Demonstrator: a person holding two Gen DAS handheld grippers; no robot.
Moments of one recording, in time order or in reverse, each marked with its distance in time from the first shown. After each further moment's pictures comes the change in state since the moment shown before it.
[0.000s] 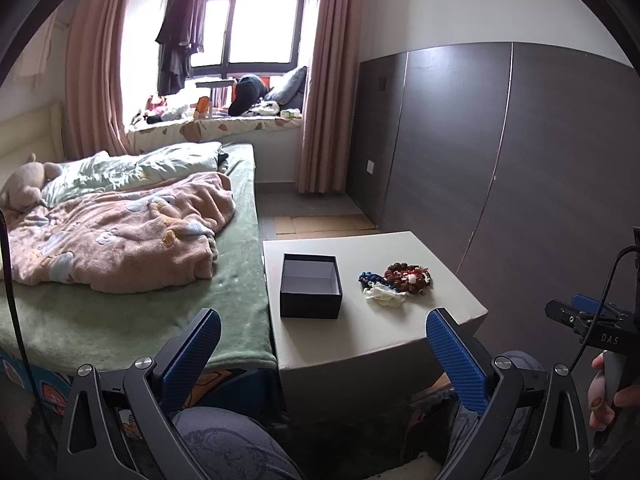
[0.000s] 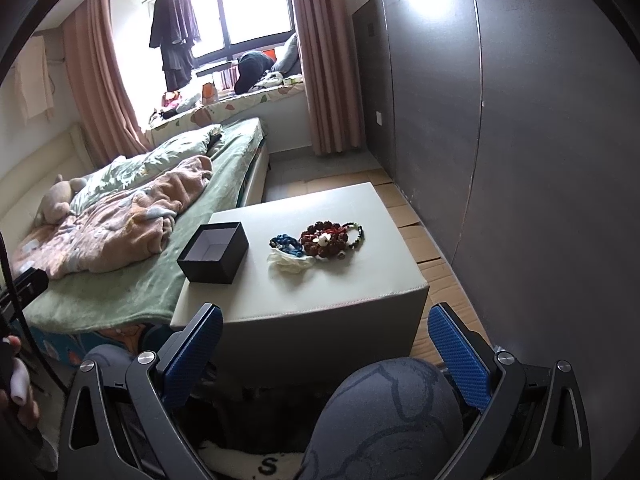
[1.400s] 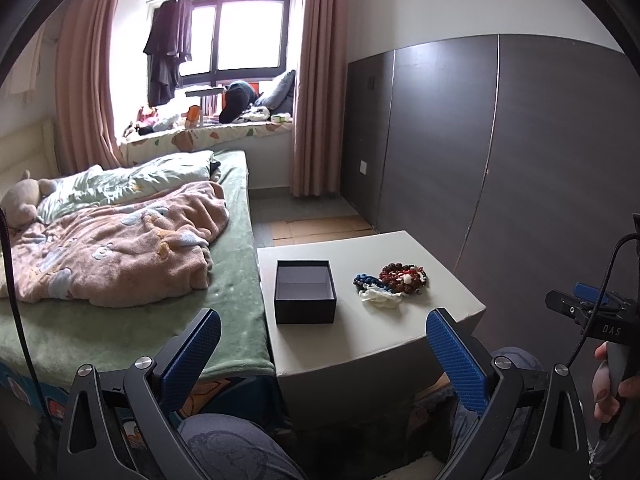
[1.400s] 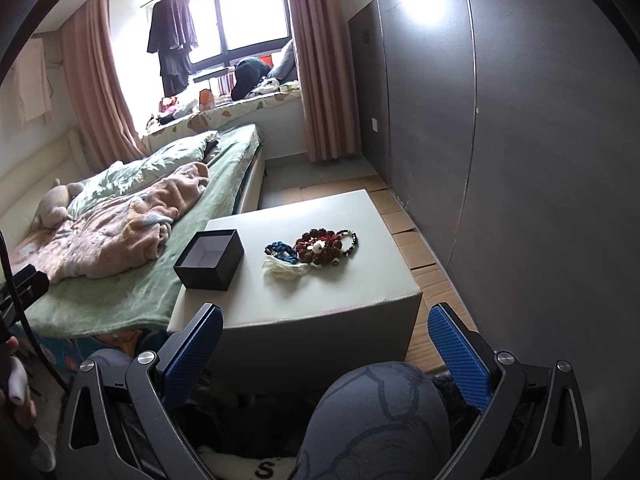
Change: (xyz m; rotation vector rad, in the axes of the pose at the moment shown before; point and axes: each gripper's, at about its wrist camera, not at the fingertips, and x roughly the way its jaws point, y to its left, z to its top) left arm -0.003 -0.010 0.006 0.045 -0.006 -0.009; right arm -0.009 -0.002 0.001 0.002 -0.030 -0.015
